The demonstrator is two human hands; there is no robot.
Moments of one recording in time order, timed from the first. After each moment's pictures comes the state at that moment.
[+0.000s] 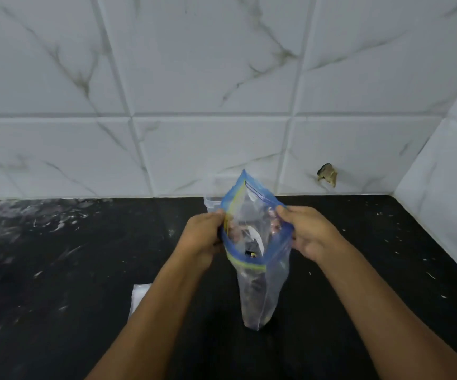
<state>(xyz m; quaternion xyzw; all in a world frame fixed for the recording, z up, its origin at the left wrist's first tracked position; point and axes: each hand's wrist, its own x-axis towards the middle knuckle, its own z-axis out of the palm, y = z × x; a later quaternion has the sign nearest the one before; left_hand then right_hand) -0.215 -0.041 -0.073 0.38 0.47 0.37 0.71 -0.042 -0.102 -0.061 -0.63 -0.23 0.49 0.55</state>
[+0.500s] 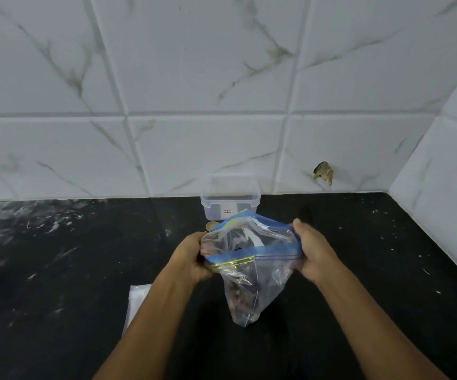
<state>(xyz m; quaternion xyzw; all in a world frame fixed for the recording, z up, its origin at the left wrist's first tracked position) -0.234 -0.033 -0.112 0.15 0.45 0.29 0.83 -0.037 -0.119 -0.100 -0.63 -0.09 0.50 0.58</state>
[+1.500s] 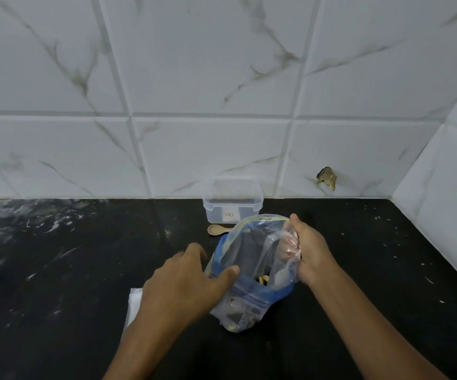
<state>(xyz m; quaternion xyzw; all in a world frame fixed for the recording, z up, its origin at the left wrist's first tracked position) -0.277 -0.108 -0.039 0.77 0.58 0.03 0.26 -0.052 -0.109 -0.086 -0.56 -0.05 0.53 0.63</state>
